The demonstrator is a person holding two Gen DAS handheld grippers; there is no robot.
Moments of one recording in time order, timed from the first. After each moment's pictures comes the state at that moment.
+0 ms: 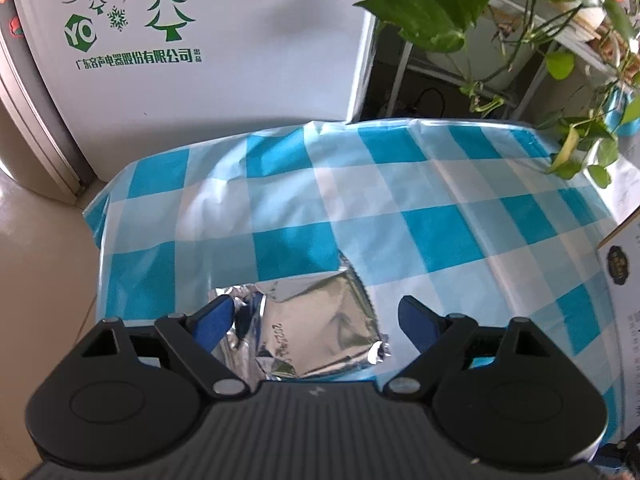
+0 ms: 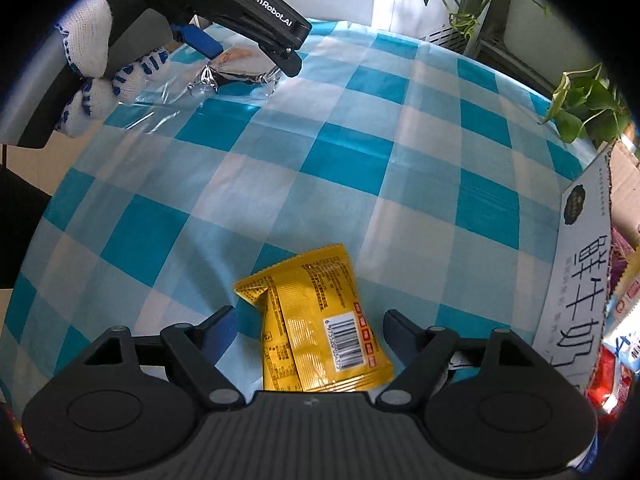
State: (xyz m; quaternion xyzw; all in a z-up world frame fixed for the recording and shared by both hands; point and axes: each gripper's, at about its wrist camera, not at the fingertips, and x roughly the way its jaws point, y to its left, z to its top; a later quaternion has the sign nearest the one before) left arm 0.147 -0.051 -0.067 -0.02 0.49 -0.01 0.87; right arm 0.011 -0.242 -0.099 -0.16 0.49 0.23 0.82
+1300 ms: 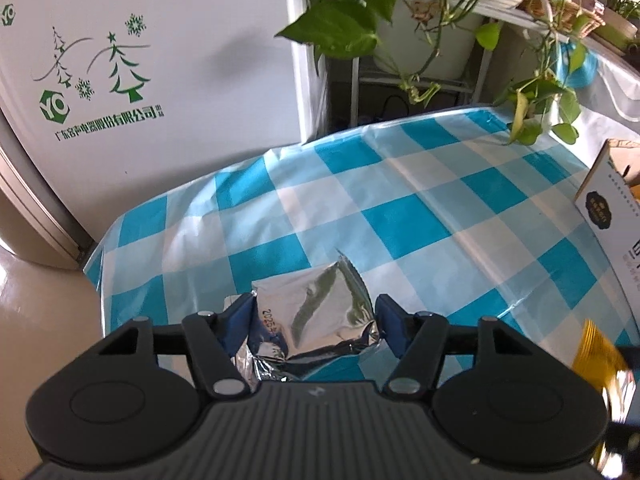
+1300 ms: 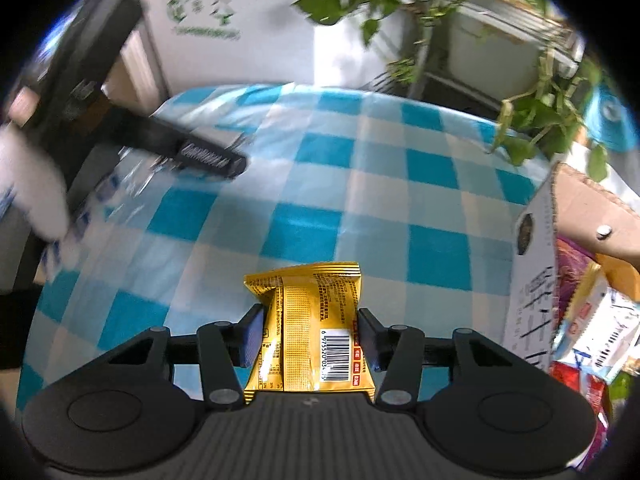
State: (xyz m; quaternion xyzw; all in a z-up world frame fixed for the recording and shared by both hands) left arm 0.118 -0.077 -0.058 0.06 0.45 -0.06 0.89; right arm 0.028 -0.254 -0.065 -0.09 0.44 0.18 0.88
